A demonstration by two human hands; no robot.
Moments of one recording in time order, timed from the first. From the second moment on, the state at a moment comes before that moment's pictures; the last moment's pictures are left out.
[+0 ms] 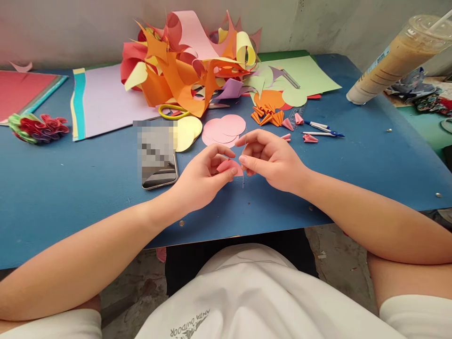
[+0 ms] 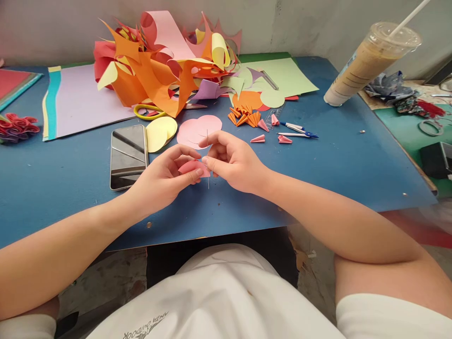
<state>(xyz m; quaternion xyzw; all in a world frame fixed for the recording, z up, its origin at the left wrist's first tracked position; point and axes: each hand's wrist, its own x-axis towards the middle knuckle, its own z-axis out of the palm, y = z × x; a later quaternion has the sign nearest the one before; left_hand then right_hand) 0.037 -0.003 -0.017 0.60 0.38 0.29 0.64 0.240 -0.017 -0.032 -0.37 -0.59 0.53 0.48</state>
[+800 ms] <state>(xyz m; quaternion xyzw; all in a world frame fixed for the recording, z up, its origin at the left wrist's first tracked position) 0.037 -0.004 -0.014 0.52 0.34 0.39 0.68 0.237 -0.017 -0.025 -0.36 -0.55 0.56 0.50</state>
